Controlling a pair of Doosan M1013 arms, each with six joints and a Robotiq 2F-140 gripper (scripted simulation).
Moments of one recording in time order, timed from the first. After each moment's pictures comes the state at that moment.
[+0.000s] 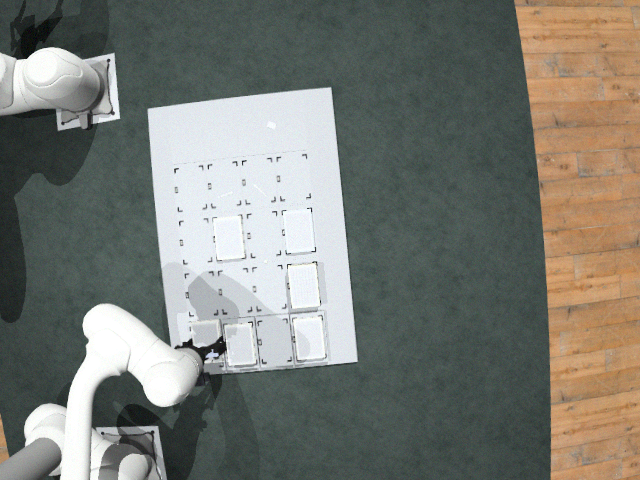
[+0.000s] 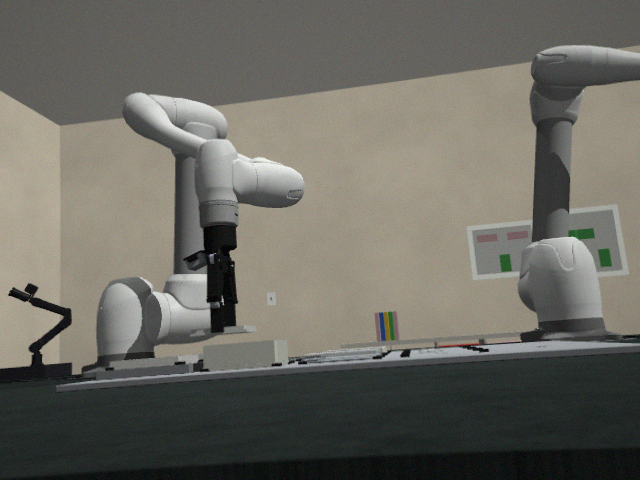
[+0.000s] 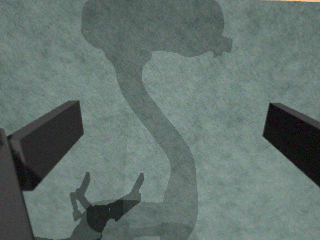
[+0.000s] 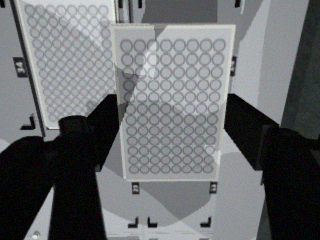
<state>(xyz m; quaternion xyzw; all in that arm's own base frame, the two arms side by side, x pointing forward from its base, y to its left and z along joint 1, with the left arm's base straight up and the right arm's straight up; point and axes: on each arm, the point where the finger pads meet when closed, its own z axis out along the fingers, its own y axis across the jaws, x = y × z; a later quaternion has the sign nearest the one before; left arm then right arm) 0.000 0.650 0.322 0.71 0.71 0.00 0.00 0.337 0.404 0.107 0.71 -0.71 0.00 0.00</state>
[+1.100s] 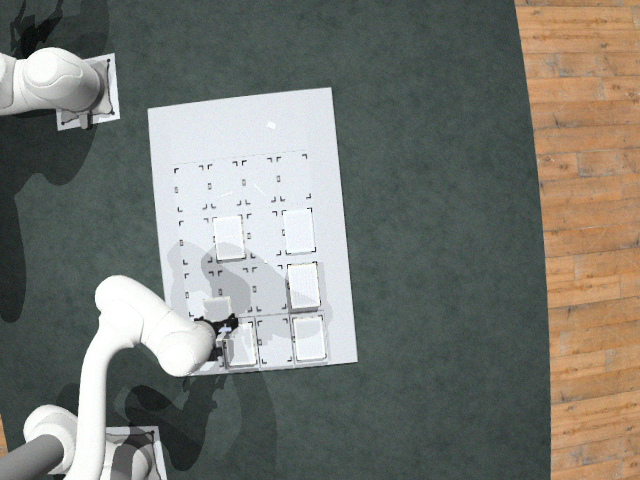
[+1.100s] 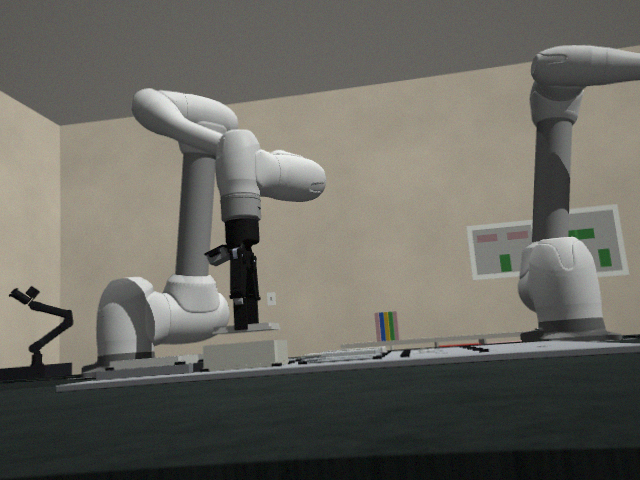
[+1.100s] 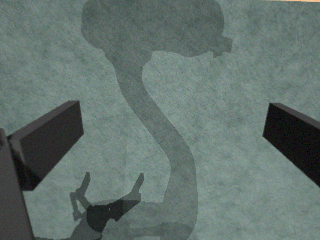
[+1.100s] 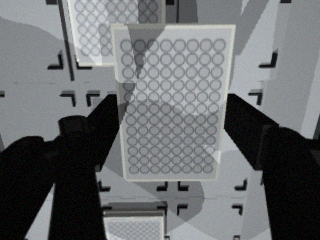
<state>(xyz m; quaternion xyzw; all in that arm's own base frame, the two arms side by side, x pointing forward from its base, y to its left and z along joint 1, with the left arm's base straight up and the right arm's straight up) 0.000 0.650 0.322 0.71 0.71 0.00 0.00 0.379 0.470 0.107 0.71 -0.71 0.00 0.00</state>
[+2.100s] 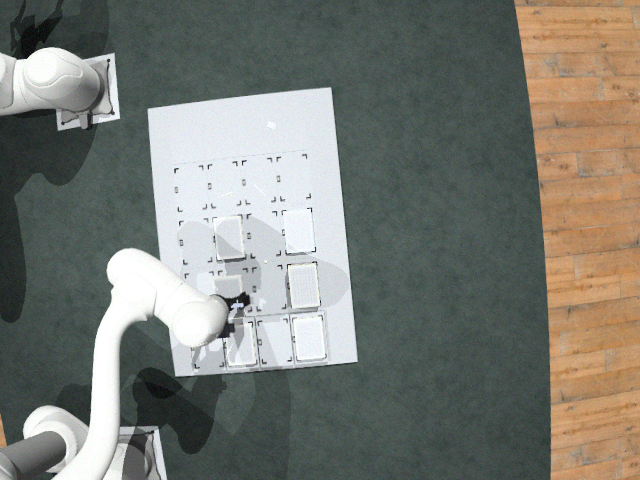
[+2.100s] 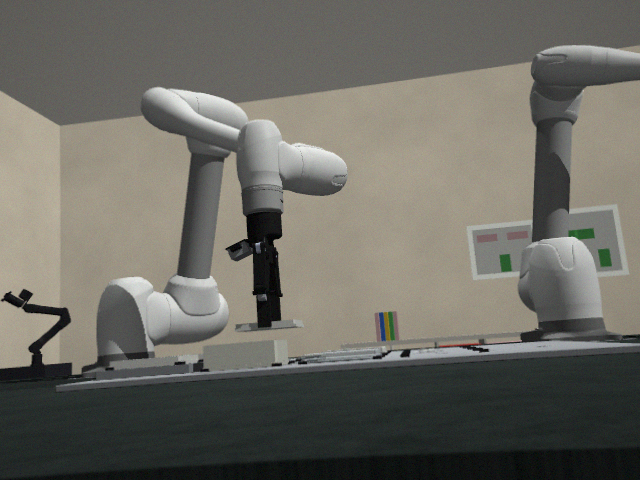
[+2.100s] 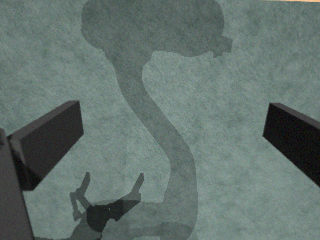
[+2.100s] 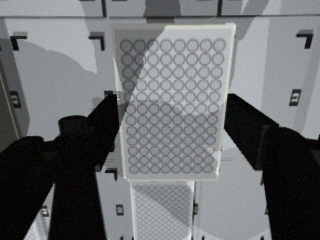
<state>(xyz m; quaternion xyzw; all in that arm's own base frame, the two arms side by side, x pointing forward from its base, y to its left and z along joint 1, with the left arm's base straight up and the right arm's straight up) 0.000 0.650 0.322 0.71 0.71 0.00 0.00 0.418 0.531 0.107 0.71 -0.71 0.00 0.00</state>
